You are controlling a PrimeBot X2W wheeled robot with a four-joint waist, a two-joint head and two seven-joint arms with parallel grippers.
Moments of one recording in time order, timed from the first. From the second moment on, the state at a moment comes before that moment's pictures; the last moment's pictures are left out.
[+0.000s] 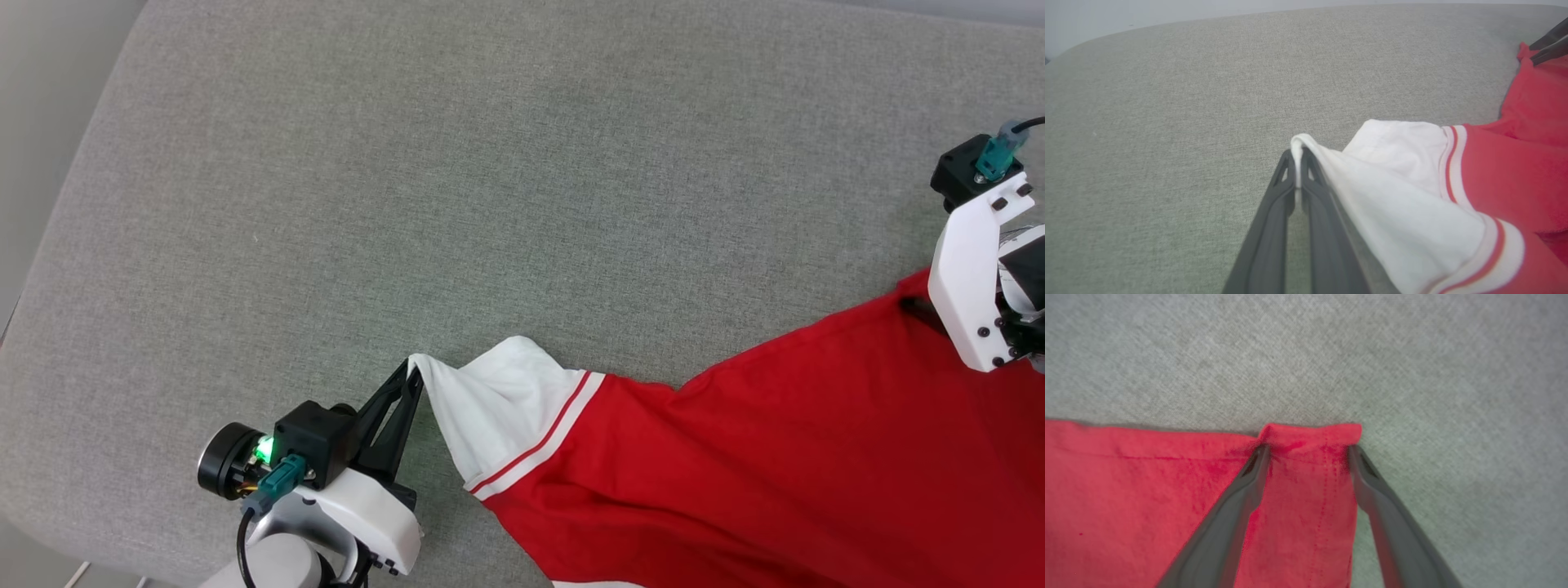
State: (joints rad) left arm -0.34 0.57 -0.80 0.05 -0.65 0.26 -0.26; right arm -0.83 -0.72 0.73 0.40 0.71 0.13 0.91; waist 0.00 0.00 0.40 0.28
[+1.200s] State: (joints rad) left arm -1.09 0.59 -0.65 0.08 -0.54 0.10 -0.11; right arm -1.09 -0.71 0.47 0.30 0.63 0.13 0.28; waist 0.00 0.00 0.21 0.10
